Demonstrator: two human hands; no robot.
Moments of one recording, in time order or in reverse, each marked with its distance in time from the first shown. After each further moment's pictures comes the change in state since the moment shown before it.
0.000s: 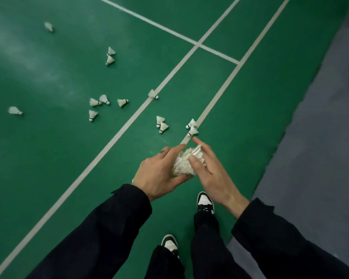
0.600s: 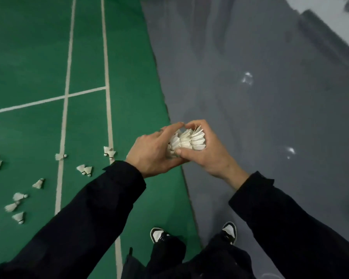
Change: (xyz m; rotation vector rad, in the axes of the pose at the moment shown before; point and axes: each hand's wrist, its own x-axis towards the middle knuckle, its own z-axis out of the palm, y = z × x) left_hand -0.087 0.385 -0.035 0.064 -0.294 0.899; right_hand -0.402 -0.080 -0.139 0.353 0.853 0.121
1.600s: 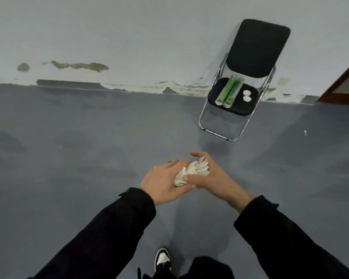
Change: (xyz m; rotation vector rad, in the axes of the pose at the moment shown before) left_hand 0.324 0.534 0.297 -0.263 -0.688 1.090; right_hand -0.280 0.091 -0.491 0.293 1.147 0.326
